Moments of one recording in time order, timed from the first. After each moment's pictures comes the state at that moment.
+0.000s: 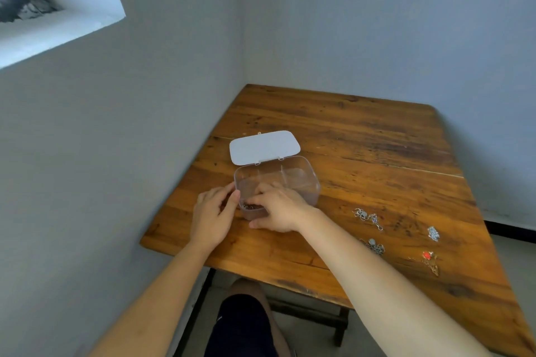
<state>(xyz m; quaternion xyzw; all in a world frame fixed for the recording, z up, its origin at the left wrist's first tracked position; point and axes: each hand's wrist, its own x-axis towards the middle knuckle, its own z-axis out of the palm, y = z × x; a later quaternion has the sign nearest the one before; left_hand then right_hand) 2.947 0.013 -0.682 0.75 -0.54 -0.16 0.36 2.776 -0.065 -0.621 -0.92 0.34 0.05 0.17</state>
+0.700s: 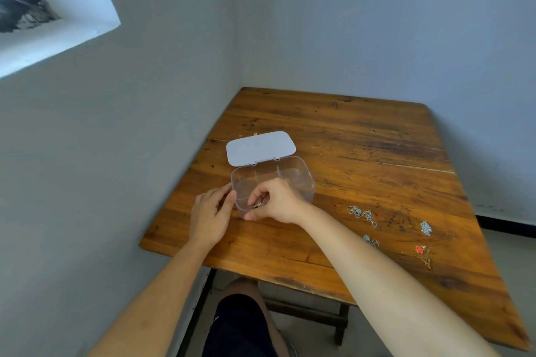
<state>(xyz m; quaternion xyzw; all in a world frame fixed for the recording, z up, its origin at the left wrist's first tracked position) 2.945 0.013 -0.681 0.76 -0.53 -0.17 0.35 2.766 -0.064 -0.618 -0.82 0.40 -0.13 0.39</state>
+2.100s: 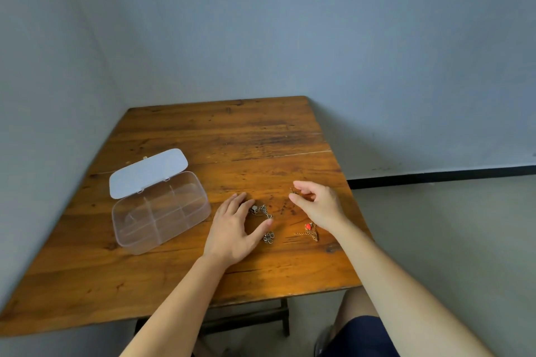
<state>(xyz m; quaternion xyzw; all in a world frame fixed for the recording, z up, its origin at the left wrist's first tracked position) 2.722 -0.034 -0.667 0.62 -0.75 -0.15 0.18 2.492 -0.064 -0.651 -0.62 0.65 -0.33 0.30</state>
